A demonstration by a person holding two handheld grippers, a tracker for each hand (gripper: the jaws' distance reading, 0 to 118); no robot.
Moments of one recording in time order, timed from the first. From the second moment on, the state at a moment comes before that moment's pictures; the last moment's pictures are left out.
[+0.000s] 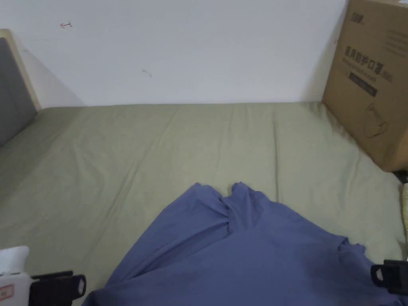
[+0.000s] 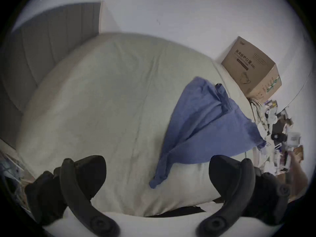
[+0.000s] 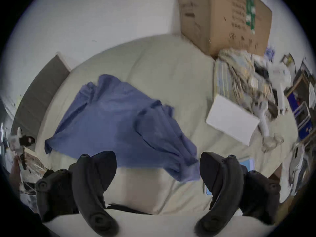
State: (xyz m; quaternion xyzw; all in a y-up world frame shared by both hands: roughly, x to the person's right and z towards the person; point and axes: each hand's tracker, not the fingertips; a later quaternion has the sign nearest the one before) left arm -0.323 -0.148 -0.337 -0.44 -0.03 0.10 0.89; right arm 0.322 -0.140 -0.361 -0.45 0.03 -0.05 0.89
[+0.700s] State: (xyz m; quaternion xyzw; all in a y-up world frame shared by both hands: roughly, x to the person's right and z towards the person) left arm -0.317 -0.235 -0.359 -0.52 -0.01 0.07 0.85; right arm 0.279 -0.129 -0.372 -0.44 0.10 -0.08 0.89
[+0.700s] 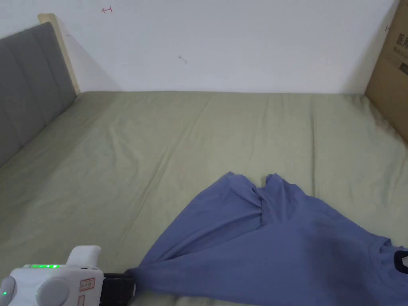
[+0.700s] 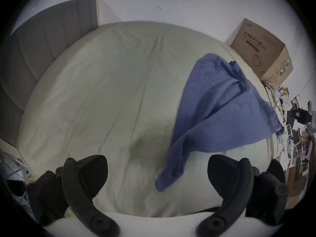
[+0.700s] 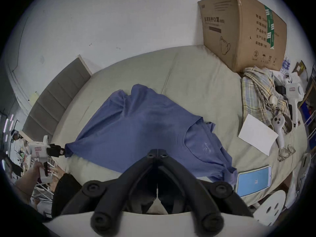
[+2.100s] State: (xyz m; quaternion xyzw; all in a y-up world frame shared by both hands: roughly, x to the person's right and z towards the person) left arm -0.302 -0.165 -0.360 -0.40 -0.05 0.13 0.91; right arm 0.240 -0.154 -0.615 -0.48 0.12 -0.05 0.87
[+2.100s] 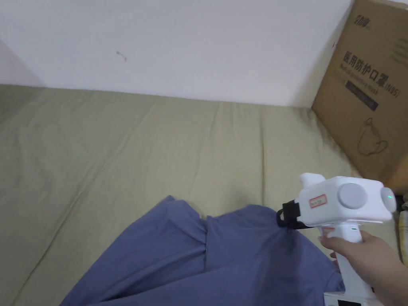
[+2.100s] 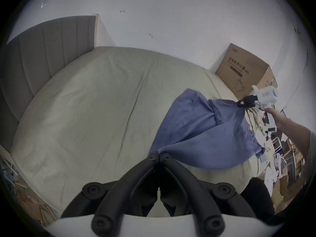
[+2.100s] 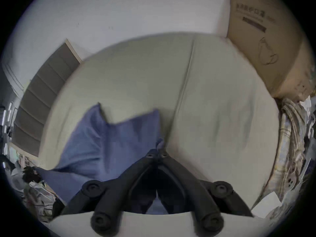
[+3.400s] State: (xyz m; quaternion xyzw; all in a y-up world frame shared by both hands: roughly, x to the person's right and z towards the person) left arm -0.260 0.216 -0.627 -0.19 -0.03 -0.07 0.98; right arm 0.314 0.282 -0.644 -0.14 0.00 -0.05 0.99
